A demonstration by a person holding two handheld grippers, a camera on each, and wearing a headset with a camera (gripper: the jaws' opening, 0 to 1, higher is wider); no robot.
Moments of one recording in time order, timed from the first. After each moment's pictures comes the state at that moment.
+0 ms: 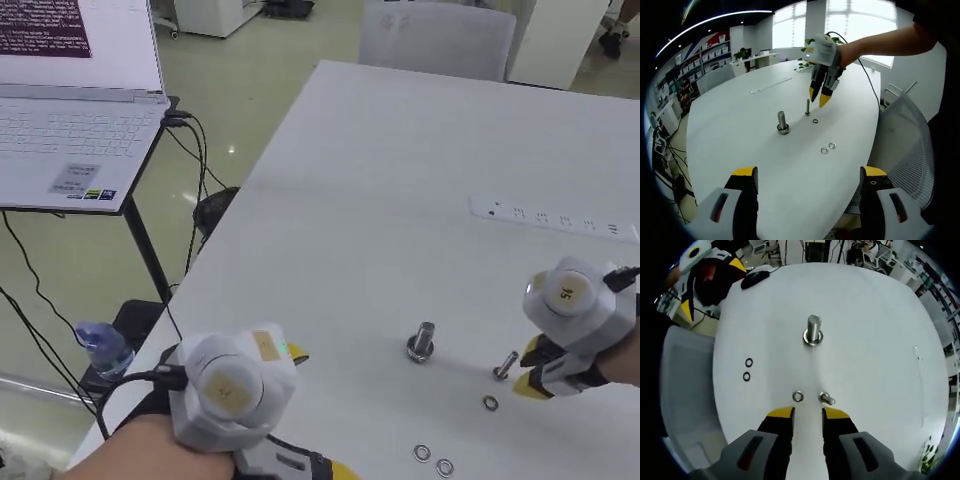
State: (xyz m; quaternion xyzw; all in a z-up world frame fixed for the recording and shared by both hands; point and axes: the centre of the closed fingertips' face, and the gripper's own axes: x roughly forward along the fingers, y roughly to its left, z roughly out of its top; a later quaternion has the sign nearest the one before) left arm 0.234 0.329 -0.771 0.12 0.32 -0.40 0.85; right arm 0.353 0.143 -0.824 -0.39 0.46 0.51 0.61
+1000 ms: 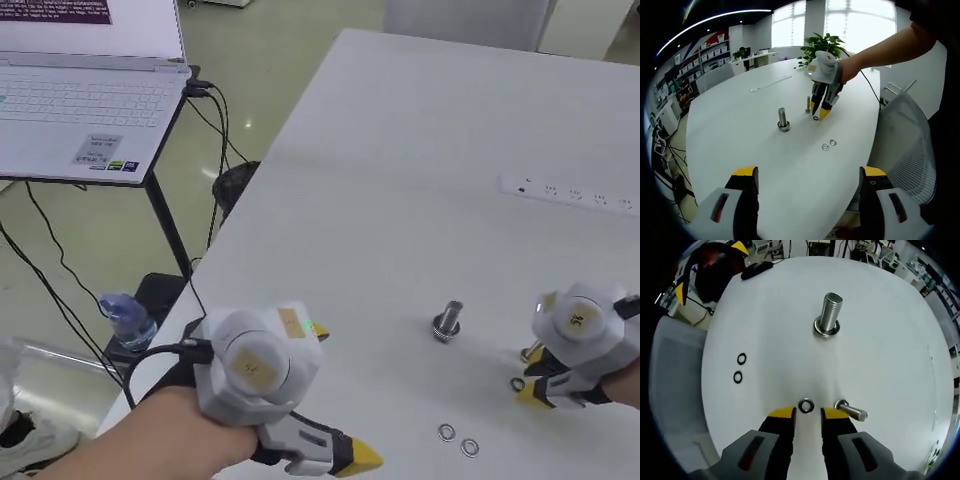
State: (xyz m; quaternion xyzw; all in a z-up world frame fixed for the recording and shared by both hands) left arm 0.234 0.335 -0.777 0.13 0.32 -0.41 0.85; right arm 0.347 0.151 -0.879 -0.39 0.45 0.52 0.61
